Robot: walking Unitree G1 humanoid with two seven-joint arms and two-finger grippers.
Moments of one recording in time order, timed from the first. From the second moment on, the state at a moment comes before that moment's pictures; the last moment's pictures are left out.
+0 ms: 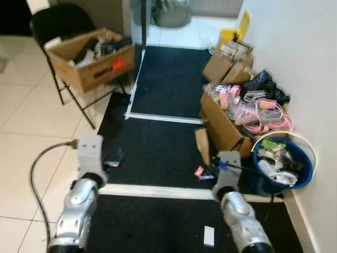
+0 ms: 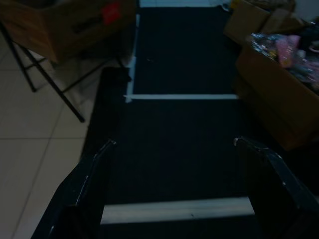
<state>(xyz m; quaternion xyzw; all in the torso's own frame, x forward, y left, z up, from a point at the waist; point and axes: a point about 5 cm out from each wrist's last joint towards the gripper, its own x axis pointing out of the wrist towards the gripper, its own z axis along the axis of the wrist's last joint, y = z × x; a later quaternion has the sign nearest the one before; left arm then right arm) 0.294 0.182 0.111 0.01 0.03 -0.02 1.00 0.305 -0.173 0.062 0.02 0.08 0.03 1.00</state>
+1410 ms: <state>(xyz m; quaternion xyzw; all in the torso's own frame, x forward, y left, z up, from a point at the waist) 0.334 0.220 0.150 0.03 -0.04 -0.02 1.00 0.301 -0.159 0.060 0.05 0.05 0.05 1.00</state>
